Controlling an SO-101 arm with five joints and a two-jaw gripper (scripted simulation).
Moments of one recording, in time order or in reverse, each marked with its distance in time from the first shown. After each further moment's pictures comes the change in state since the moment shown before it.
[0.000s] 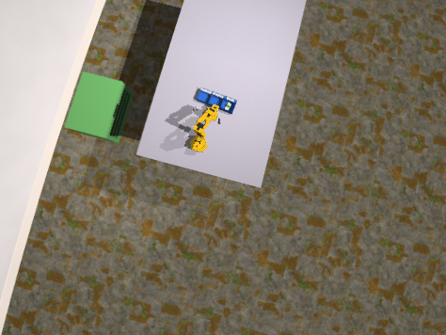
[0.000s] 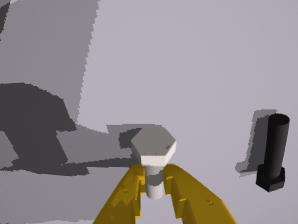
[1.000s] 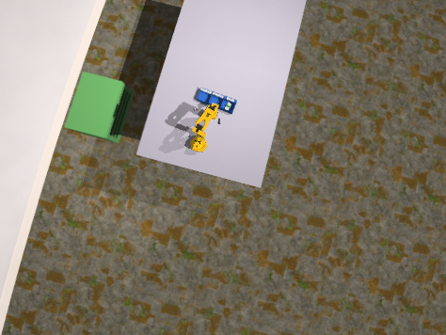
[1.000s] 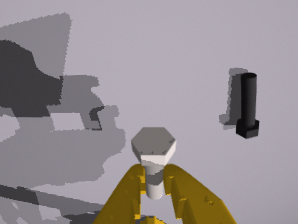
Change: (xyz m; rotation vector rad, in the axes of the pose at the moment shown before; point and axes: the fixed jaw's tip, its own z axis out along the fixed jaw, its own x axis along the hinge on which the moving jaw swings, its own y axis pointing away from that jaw) arm 0.005 0.001 -0.033 -0.008 0.040 -0.020
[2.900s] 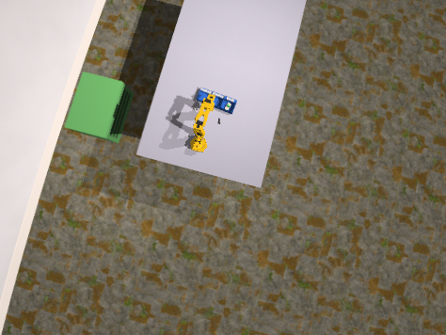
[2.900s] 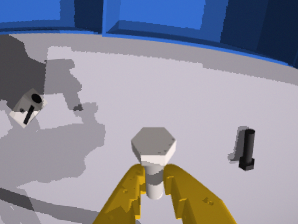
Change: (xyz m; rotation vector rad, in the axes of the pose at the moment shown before) arm -0.042 0.029 -0.021 0.015 -0.098 -0.068
